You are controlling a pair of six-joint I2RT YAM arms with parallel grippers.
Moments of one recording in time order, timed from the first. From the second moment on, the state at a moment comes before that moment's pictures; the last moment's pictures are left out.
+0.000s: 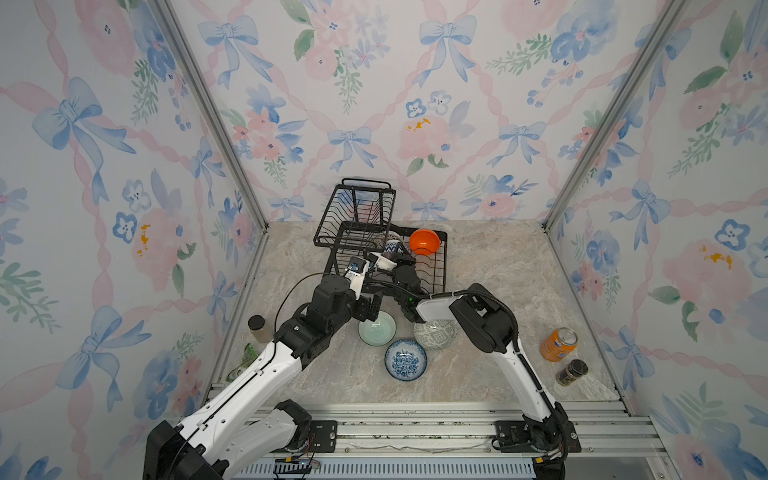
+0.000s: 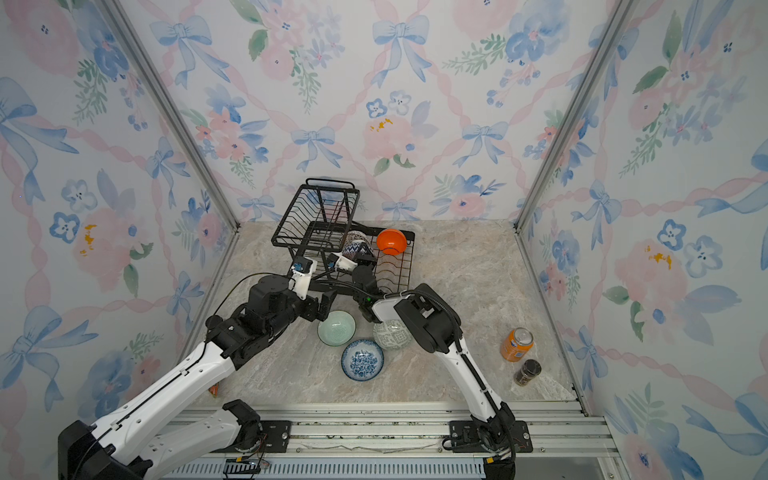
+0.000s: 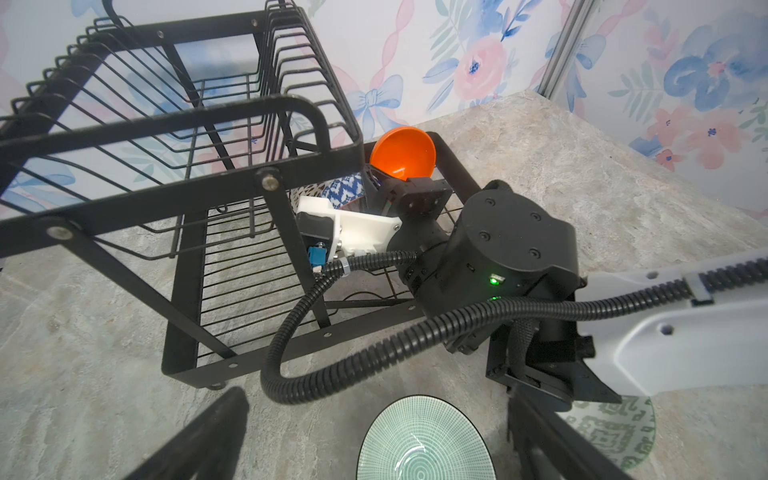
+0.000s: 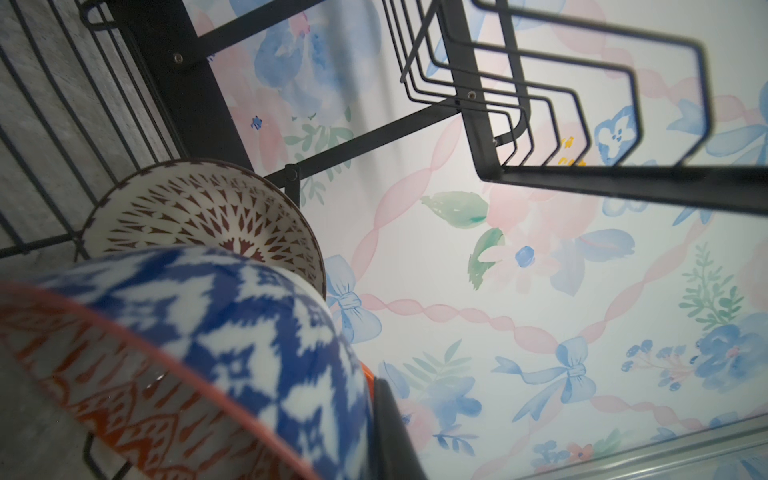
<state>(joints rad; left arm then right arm) -0.58 0.99 0.81 -0.26 -0.13 -0.05 0.77 2.44 1.52 1.04 0.72 -1.29</state>
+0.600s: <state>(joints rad) -0.58 0.99 0.81 -0.26 -0.13 -0.05 0.77 2.44 1.46 1.04 0.68 -1.27</state>
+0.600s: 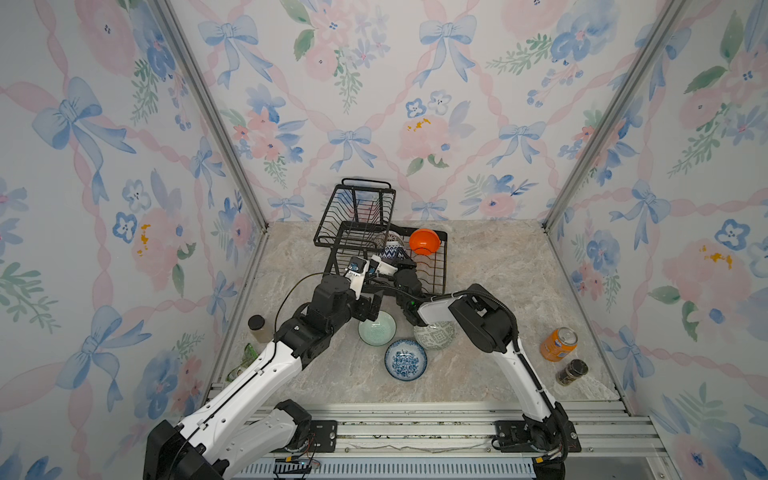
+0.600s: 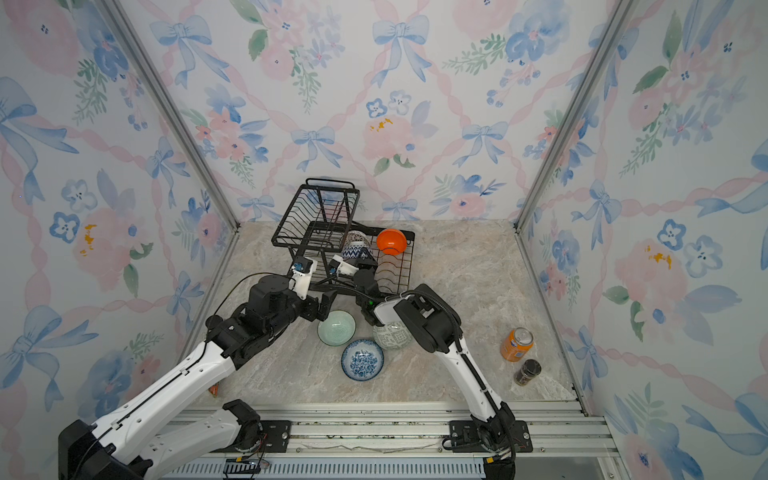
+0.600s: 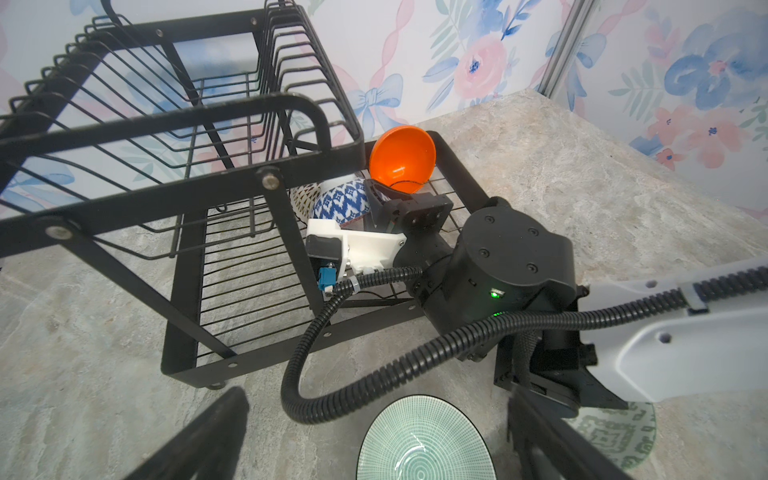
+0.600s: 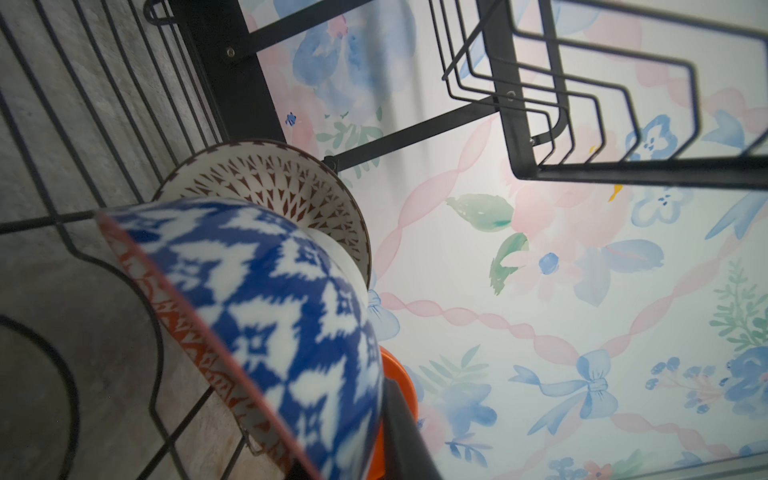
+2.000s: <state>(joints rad) -0.56 0.97 0.79 -0.26 -0.13 -0.06 0.68 1.98 1.16 0.83 0.56 -0.88</state>
